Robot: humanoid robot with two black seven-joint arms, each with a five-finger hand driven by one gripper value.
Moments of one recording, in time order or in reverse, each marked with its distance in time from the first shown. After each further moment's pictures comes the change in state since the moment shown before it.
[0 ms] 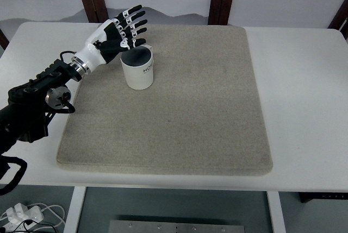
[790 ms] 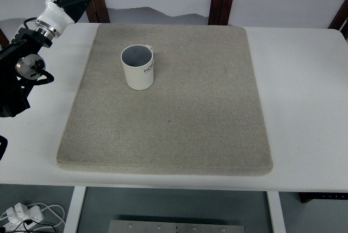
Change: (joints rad) left arm -0.106 0.098 -0.006 0.013 -0.195 0.000 0.000; right arm 0.000 0.000 0.000 0.000 0.000 0.000 0.000
